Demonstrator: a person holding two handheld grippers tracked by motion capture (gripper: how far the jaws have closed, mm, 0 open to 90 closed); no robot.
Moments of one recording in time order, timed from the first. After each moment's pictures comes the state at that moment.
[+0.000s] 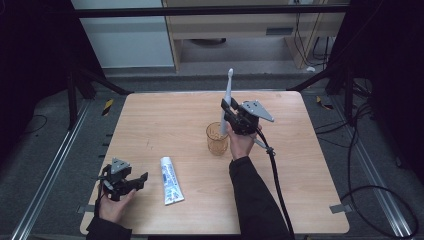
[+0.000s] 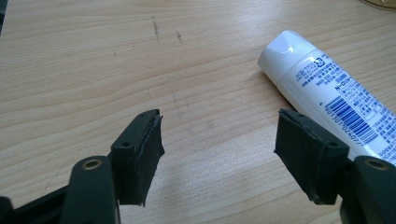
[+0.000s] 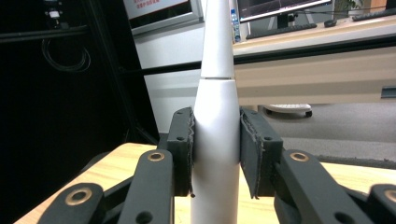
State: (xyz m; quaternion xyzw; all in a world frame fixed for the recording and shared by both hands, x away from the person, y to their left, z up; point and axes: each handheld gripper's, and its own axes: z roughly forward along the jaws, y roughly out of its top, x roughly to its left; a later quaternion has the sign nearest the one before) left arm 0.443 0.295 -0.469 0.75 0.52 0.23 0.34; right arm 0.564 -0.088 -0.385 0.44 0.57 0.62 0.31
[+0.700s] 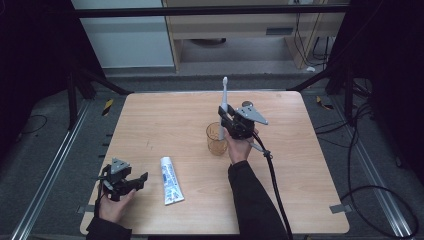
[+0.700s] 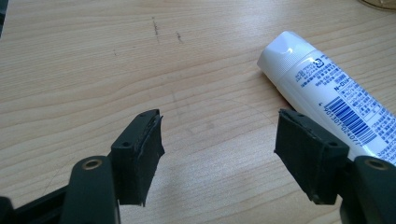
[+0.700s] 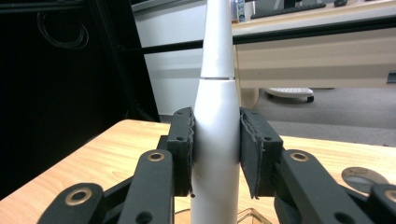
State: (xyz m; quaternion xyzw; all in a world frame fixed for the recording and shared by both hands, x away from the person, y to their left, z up) left arm 0.443 0.295 -0.469 0.75 0.52 0.23 0.34; right arm 0.566 -0.081 -0.406 0.45 0.60 0.60 0.30
